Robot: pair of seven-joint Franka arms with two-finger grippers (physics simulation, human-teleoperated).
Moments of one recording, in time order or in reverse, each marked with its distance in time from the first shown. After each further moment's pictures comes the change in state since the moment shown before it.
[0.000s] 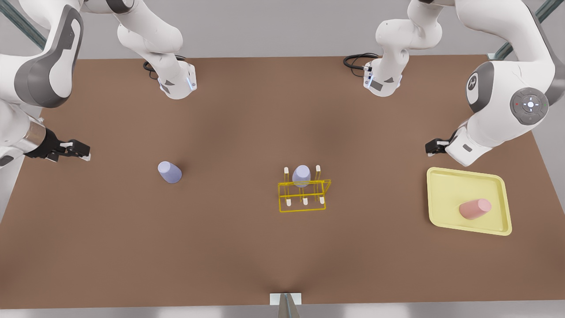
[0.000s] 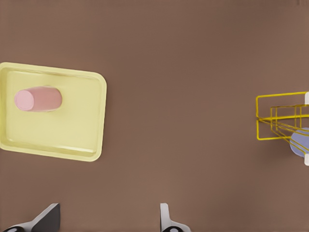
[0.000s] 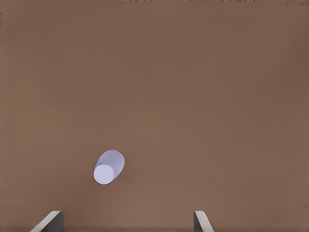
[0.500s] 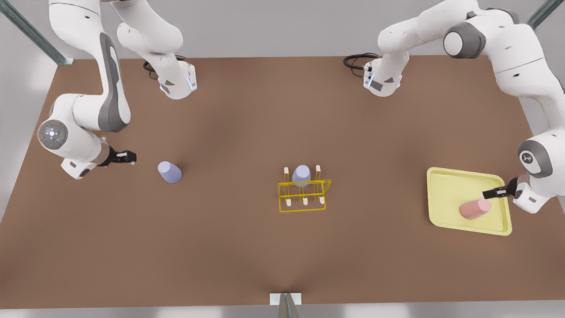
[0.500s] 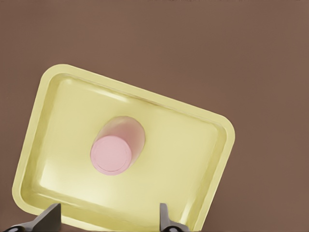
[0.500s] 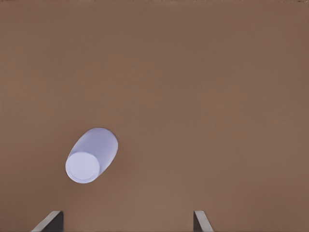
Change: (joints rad) left arm 0.448 0.463 0.016 0.082 -0.049 0.428 0.288; right arm 0.031 -0.111 0.003 -0.636 -0.039 0.446 -0.013
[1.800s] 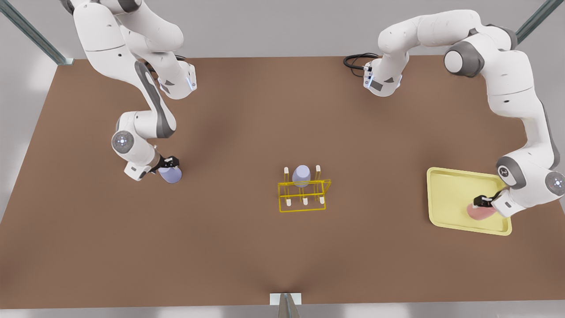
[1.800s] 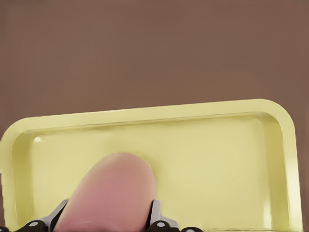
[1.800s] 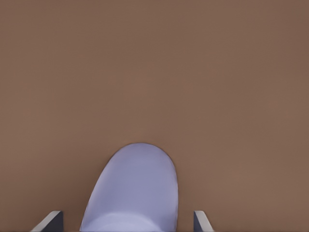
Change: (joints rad) left arm 0.013 0.114 0.005 -0.033 0.021 0.251 0.374; right arm 0.124 0.135 0.007 -0.371 0.076 0.559 -0.001
